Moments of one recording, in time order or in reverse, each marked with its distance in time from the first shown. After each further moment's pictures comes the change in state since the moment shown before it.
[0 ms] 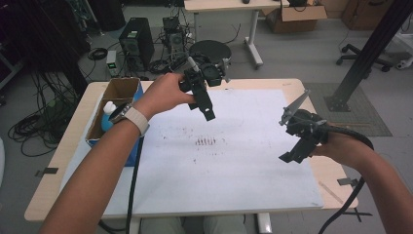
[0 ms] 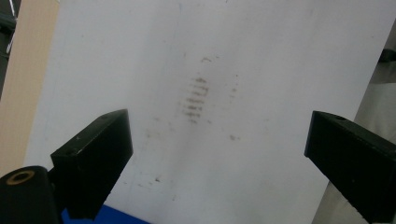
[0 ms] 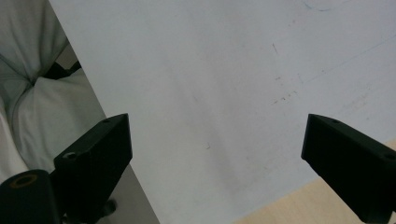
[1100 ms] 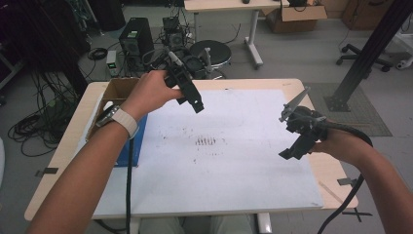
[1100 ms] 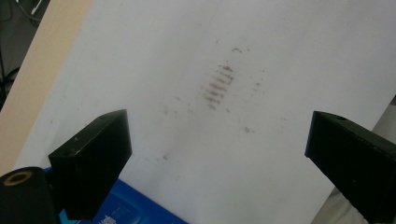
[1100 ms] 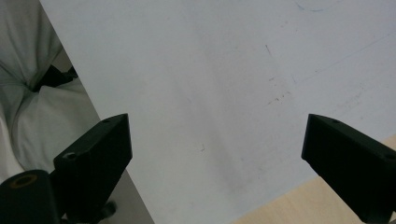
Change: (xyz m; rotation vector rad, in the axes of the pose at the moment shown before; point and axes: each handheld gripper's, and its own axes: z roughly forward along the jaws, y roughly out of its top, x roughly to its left) left arm 0.018 -0.023 -0.014 0.000 0.061 -0.168; right arm -0.007 0.002 0.000 0.002 -0.004 0.018
